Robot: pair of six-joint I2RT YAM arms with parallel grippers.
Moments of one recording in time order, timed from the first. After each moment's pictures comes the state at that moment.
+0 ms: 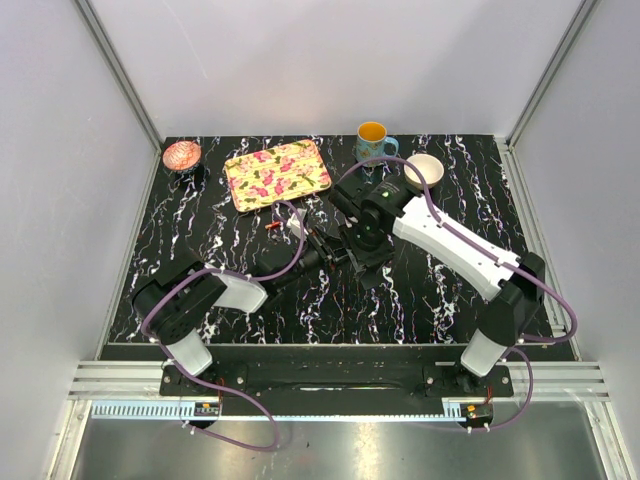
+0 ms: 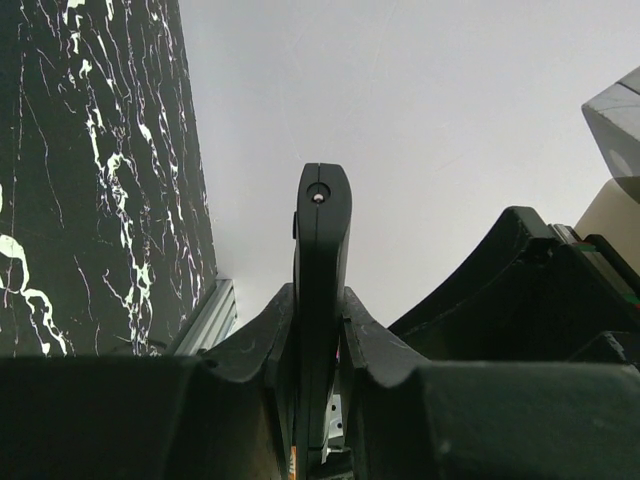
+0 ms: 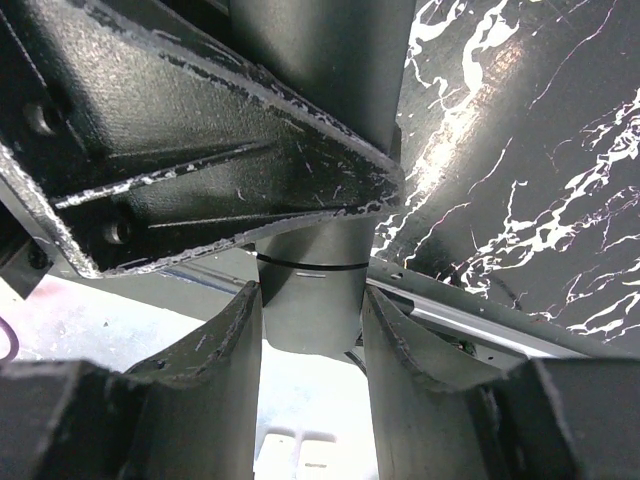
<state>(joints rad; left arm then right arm) -0.79 1.67 0.54 1.20 0.24 -1.55 0.83 1.69 1.70 -1.36 0.04 0.41</state>
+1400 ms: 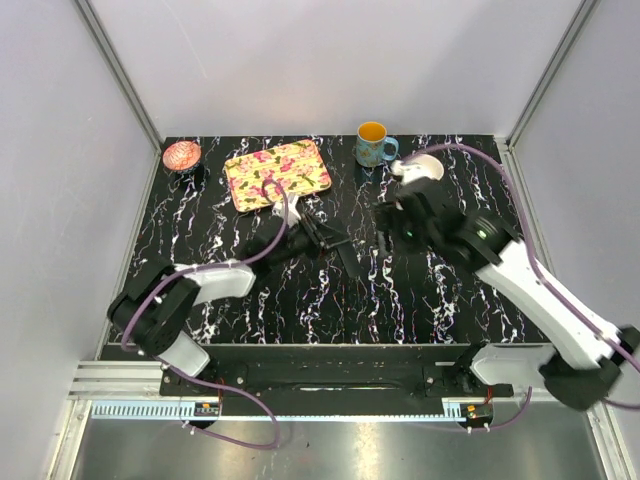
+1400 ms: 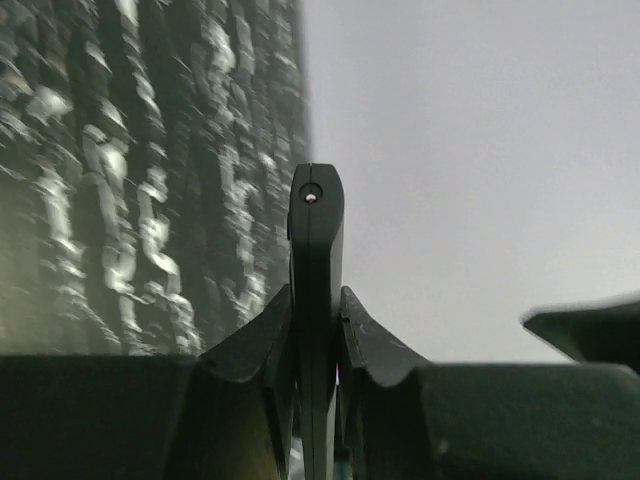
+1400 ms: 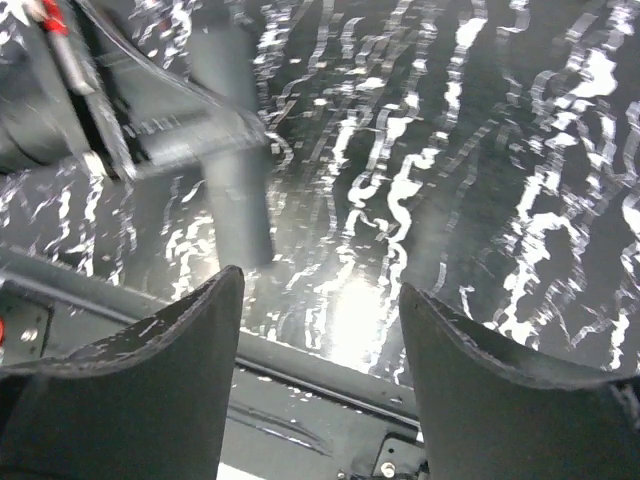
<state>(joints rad) -0.67 1.60 0.58 0.96 0.36 -1.41 0.78 1.31 1.54 -1.05 0.19 0.43</state>
